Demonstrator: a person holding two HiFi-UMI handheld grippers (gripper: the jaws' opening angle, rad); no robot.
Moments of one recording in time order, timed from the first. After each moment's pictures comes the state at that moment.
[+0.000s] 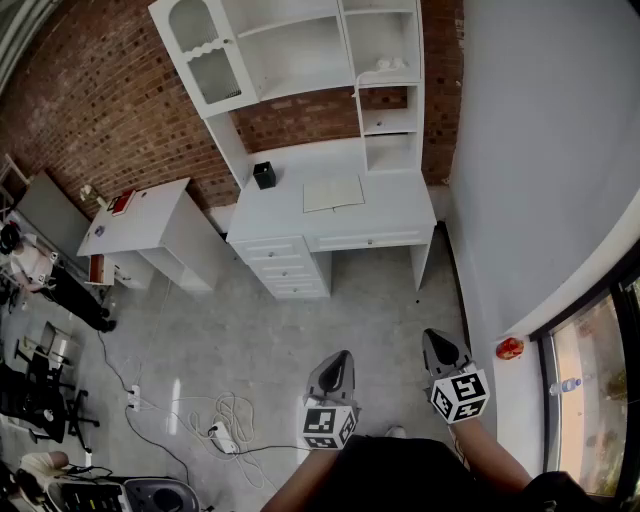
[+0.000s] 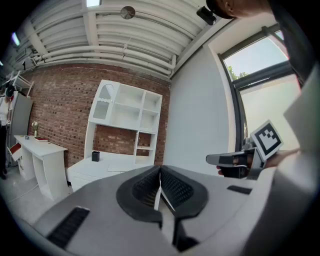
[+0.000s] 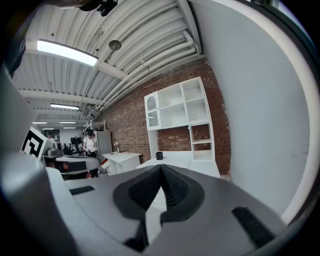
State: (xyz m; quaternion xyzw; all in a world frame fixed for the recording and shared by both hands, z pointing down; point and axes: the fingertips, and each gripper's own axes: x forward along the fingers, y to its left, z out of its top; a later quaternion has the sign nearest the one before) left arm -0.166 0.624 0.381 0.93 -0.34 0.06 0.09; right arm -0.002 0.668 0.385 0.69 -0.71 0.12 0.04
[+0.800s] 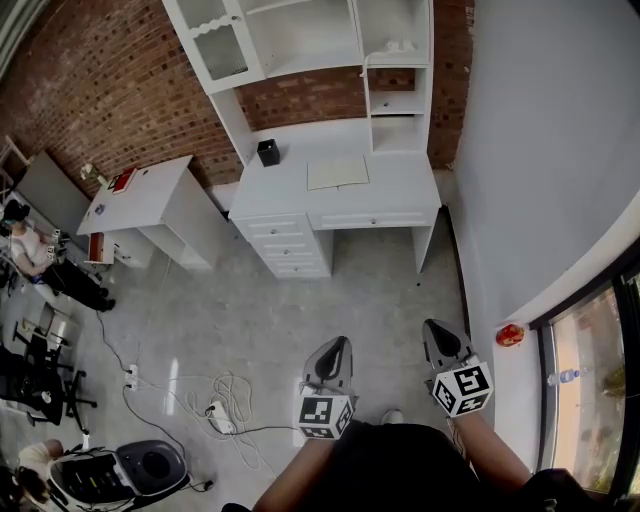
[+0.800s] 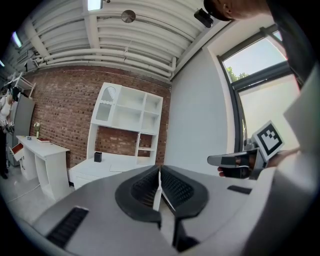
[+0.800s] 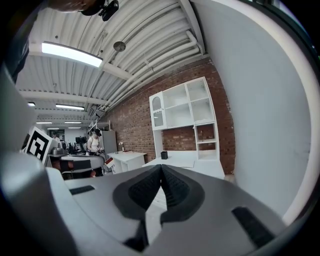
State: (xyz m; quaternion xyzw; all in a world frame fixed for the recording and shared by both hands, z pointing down) left arm -0.187 0.634 0.373 0.93 -0.35 0.06 0.09; right arm -0.026 0.681 0.378 0.68 -0.73 0.12 0.04
